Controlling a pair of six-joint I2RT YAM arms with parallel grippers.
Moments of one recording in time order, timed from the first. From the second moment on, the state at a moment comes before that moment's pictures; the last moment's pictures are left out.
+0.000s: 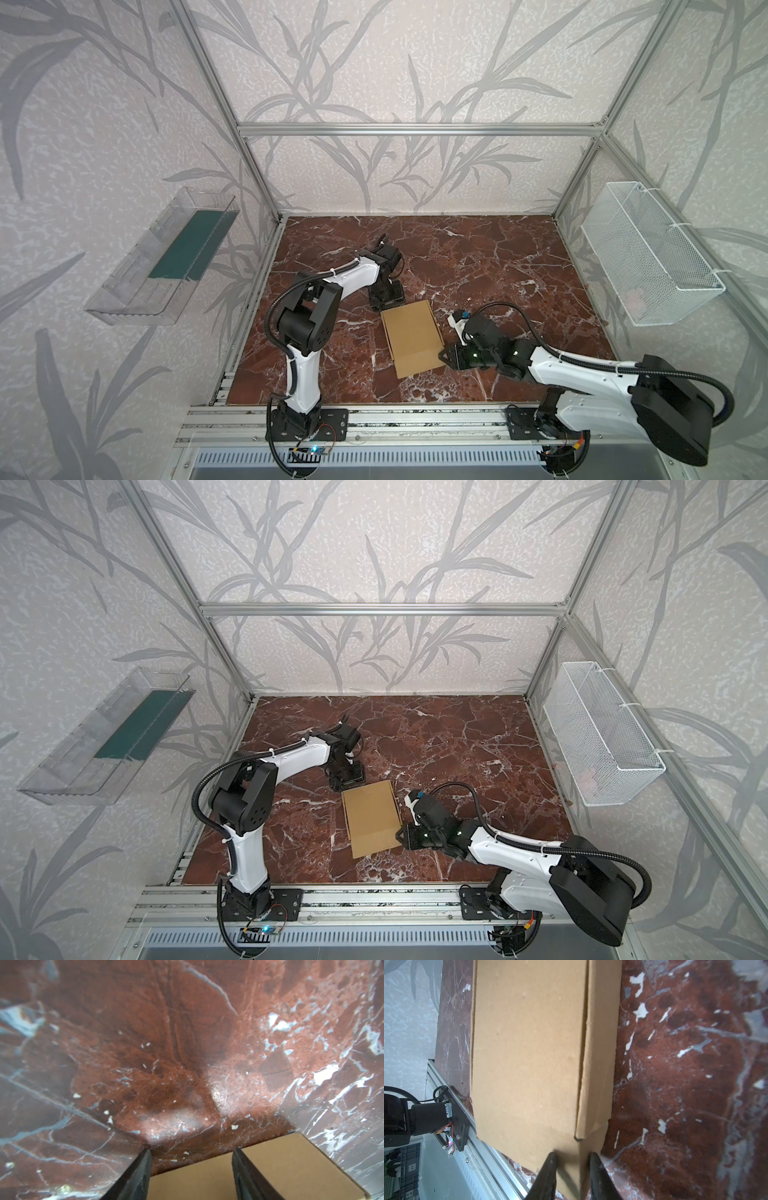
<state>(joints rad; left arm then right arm) -0.48 1.98 1.35 -0.81 0.22 -0.68 0.87 1.18 0.42 -0.07 -0.22 0.75</state>
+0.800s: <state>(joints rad) -0.49 1.98 1.36 -0.82 0.22 -0.68 0.87 1.18 0.42 -0.07 -0.23 0.76</state>
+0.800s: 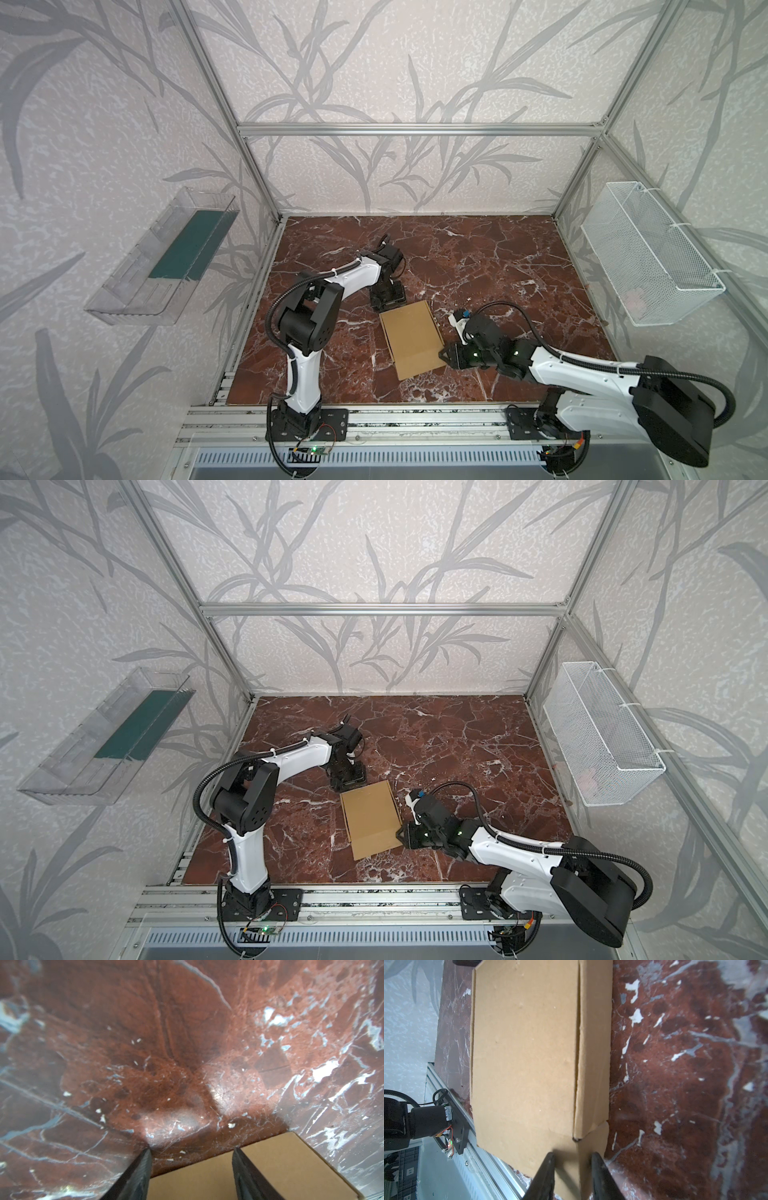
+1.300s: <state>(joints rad) -0.49 1.98 1.36 -0.82 0.22 -0.68 0.88 1.18 0.42 -0.06 -0.24 0.77</state>
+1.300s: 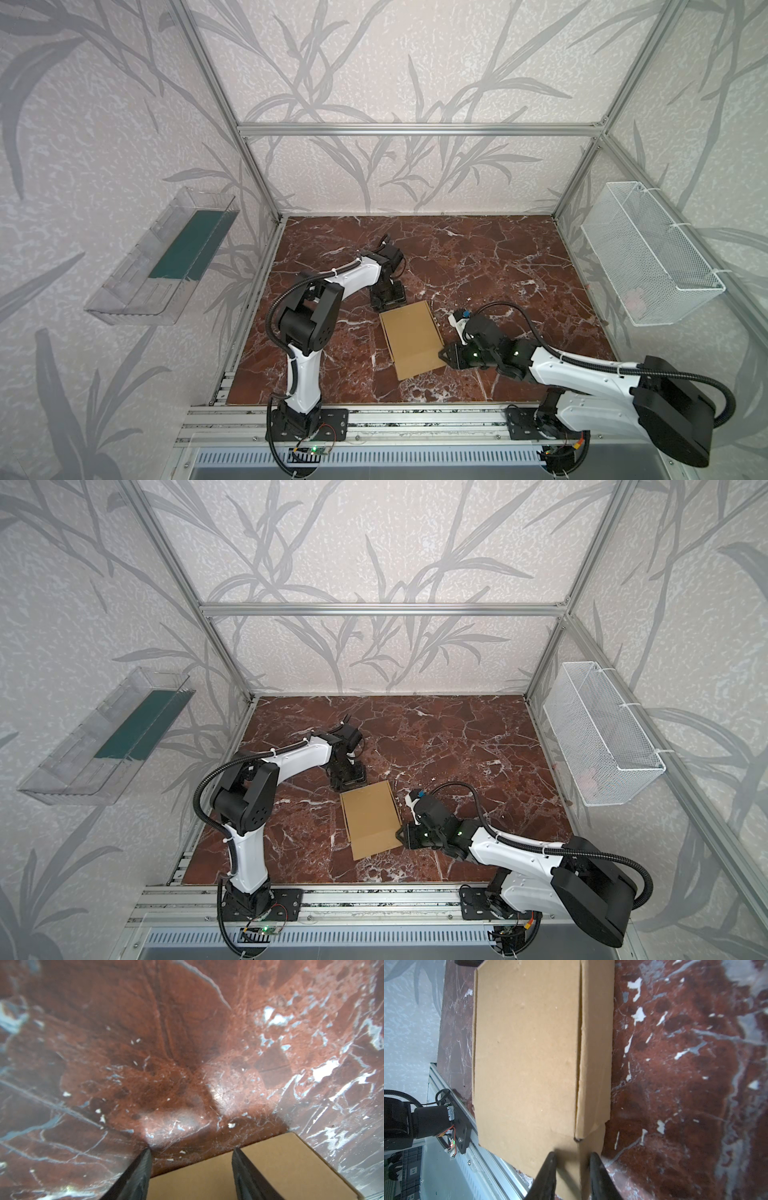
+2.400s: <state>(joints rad) -0.50 1.99 1.36 -0.82 0.21 -0.68 0.88 1.19 0.42 -0.04 -0.19 0.77</state>
